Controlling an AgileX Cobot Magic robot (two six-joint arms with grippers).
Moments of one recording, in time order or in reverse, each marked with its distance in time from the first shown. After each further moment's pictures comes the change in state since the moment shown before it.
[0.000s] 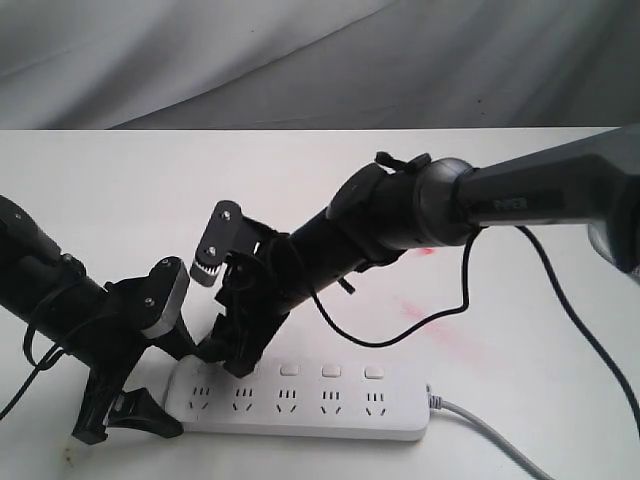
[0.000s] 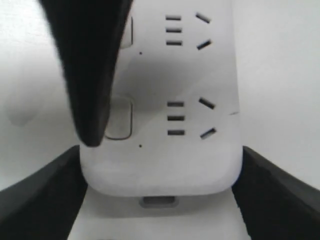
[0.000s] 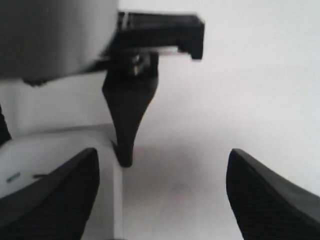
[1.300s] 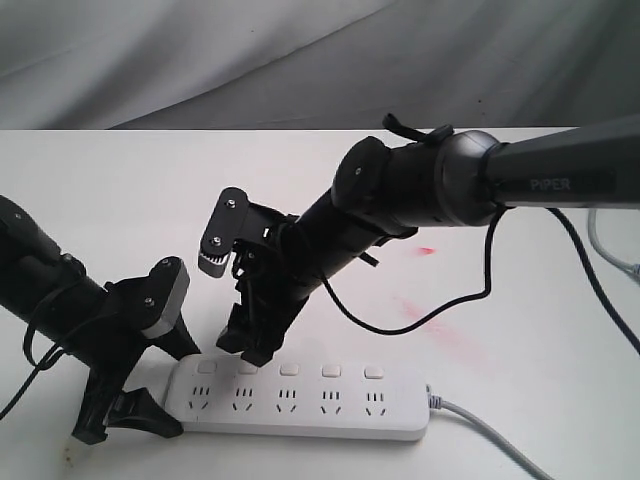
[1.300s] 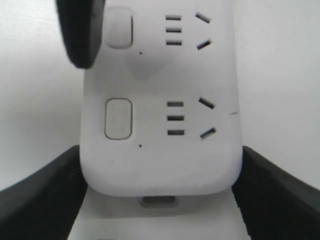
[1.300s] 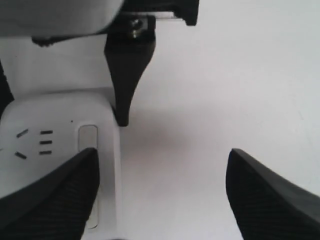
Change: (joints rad) left arm 0.000 0.000 0.000 0.000 0.000 0.000; right arm -0.002 -0.086 0.004 -0.313 0.004 0.270
